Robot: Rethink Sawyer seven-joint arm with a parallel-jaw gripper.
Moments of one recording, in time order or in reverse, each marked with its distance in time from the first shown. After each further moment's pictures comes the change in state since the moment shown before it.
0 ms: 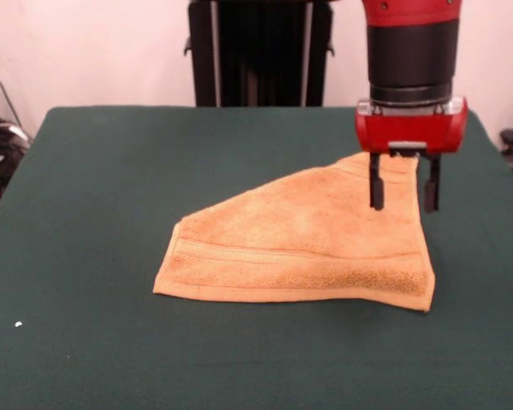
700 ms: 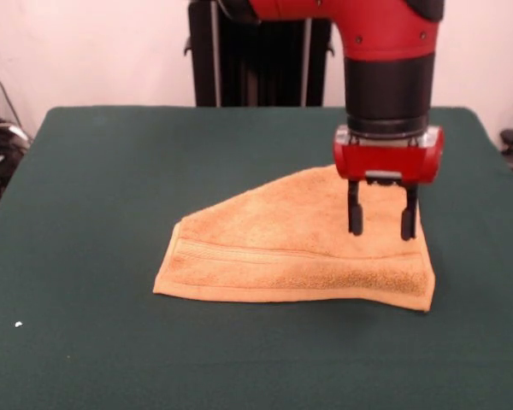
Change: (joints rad) arm -0.010 0.085 -0.014 -0.069 0.000 -0.002 0.000
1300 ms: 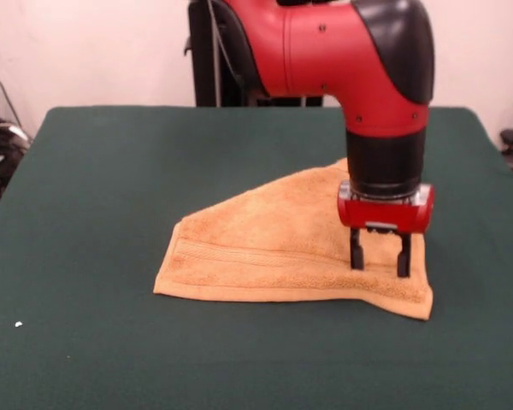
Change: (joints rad) arm 0.019 0.172 0.000 -0.049 0.001 -0.092 0.000
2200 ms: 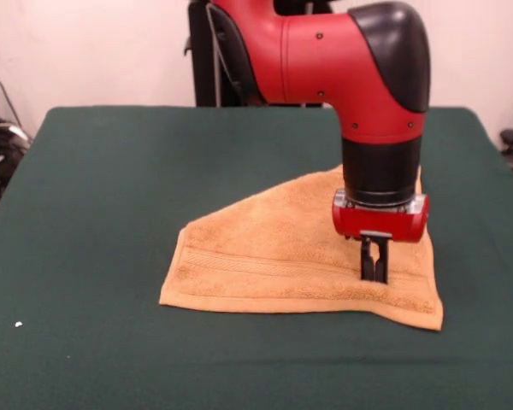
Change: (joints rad) arm 0.007 0.013 -0.018 -0.020 0.000 -0.028 0.000
